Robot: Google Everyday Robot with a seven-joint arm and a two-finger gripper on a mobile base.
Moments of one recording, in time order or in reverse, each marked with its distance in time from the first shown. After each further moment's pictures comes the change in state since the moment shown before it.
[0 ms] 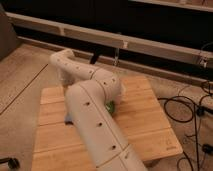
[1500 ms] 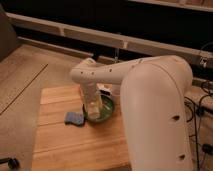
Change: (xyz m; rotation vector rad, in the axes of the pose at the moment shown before) arm 0.238 -0.064 -0.042 0.127 0.069 0.378
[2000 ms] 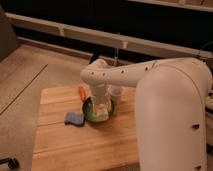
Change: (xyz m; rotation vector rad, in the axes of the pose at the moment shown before) arm 0.013 -0.033 0.002 0.006 0.013 -0.008
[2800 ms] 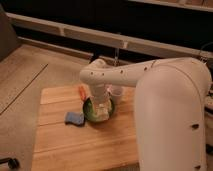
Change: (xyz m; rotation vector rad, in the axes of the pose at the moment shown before) arm 0.000 0.002 0.000 -0.001 0.000 -0.003
